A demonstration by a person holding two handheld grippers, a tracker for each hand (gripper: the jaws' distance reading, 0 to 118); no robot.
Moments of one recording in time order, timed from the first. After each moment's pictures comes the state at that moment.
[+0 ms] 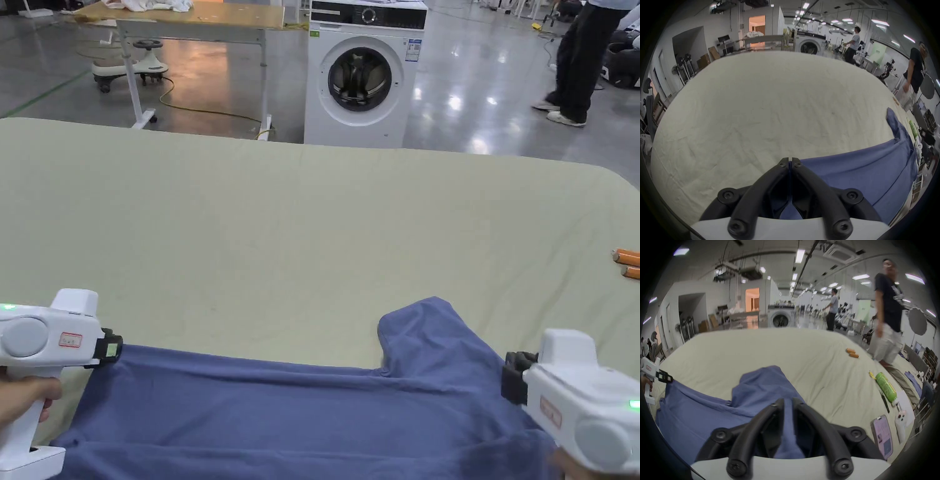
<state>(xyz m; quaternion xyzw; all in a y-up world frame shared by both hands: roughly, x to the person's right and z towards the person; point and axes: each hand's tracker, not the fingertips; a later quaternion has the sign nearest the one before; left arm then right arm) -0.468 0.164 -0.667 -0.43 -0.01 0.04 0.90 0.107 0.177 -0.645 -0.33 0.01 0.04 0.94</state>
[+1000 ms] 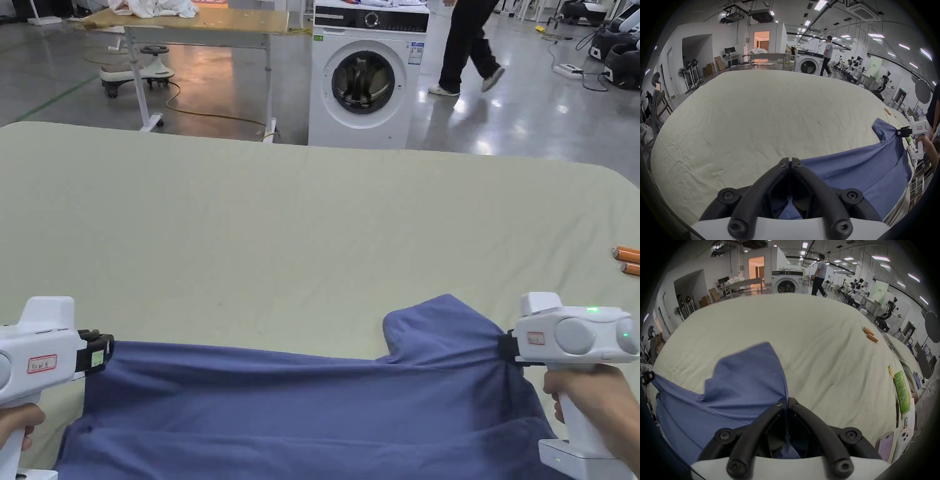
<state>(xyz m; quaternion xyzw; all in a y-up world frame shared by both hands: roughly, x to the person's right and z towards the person) -0.467 0.187 -0.600 -0.36 0.00 0.06 0.93 0.143 0.159 -0.723 -0.43 0.05 0.04 0.90</state>
